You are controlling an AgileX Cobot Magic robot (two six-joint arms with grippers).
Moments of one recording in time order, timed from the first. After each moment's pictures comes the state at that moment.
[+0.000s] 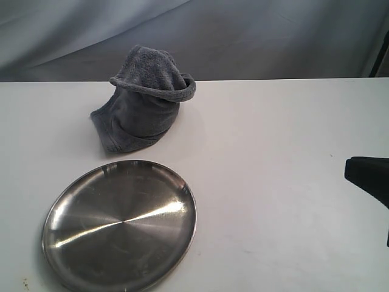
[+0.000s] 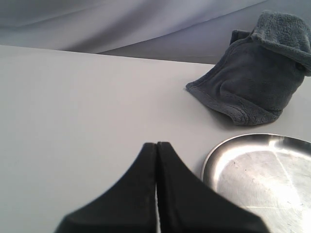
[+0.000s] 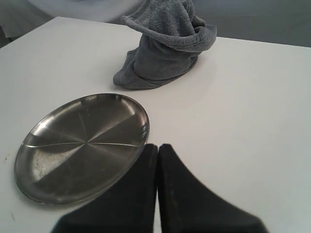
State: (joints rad) left arm -0.03 0.00 0.00 0.16 0.36 -0.25; right arm 0.00 0.64 -0.40 1.13 0.69 -1.09
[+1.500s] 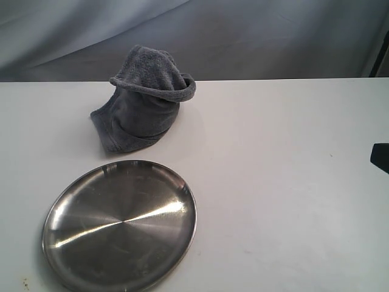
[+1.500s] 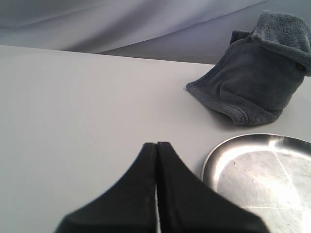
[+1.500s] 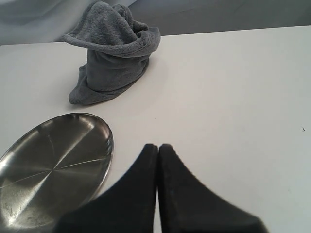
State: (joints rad) left arm -0.03 0.00 0.00 0.16 0.36 -0.25; right arm 0.00 0.64 -0.44 0.91 0.57 -0.73
